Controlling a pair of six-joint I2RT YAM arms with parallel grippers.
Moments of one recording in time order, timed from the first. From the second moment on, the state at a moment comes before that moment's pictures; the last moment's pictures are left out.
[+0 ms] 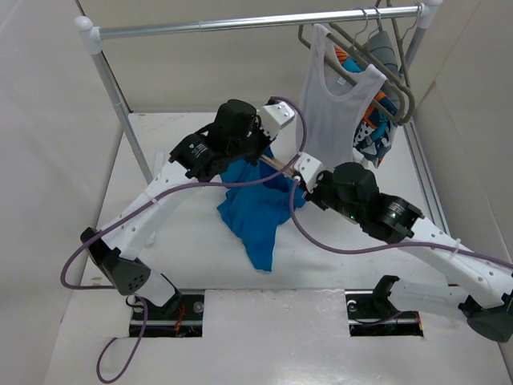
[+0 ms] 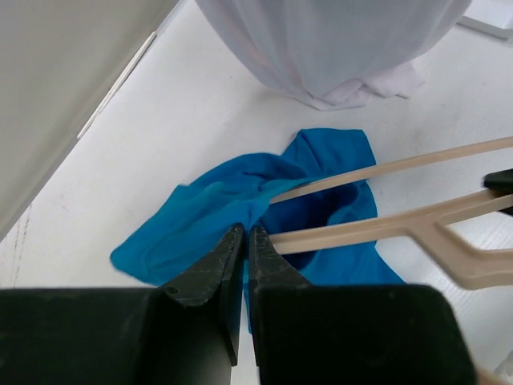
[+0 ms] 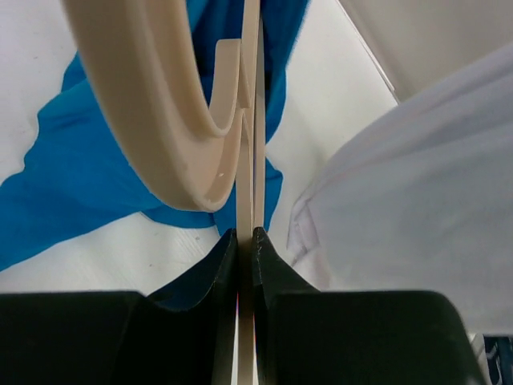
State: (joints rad) left arm -0.77 1.50 1.74 -0.76 -0.05 0.24; right arm 0.87 1.03 1.11 -0.49 0.17 -0.40
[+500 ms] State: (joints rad) left arm -0.76 1.32 1.56 -0.82 0.26 0.42; right arm 0.72 1.05 0.98 -0.24 -0.18 -0.54
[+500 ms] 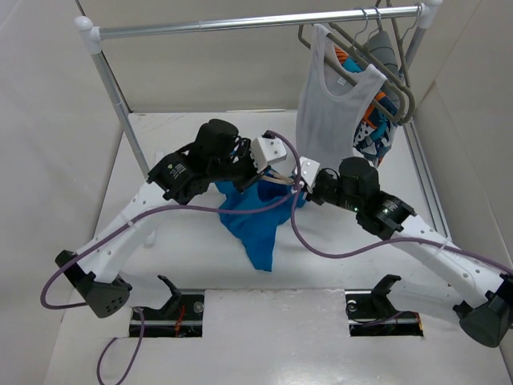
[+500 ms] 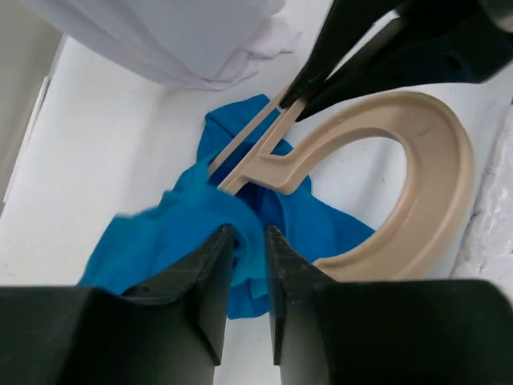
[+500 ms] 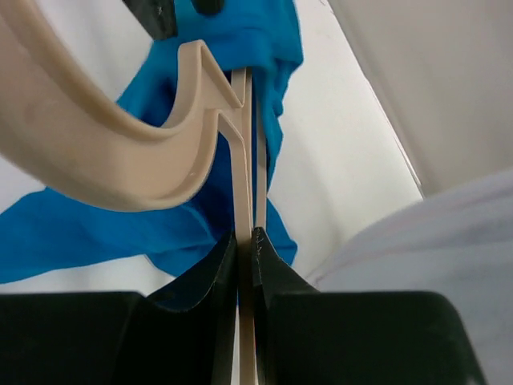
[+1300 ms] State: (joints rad) left arm -0.68 0.96 1.06 -0.70 0.20 0.73; right arm 0.65 1.12 0.84 -0.07 -0.52 -0.59
